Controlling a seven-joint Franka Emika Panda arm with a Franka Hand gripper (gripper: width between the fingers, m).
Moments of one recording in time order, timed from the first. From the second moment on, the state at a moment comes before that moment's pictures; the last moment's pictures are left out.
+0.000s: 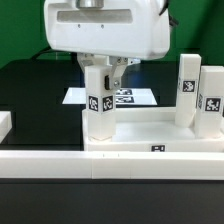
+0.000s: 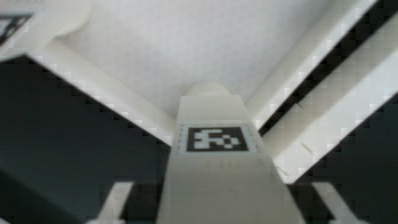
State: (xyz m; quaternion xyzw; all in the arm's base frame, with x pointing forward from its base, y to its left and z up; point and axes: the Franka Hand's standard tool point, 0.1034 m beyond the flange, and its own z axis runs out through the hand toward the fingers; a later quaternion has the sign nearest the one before) arm 0.602 -0.059 0.104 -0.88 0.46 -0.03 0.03
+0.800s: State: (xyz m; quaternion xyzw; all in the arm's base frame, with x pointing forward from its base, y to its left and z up) arm 0.603 -0.058 0.104 -0.84 0.55 -0.02 0.03
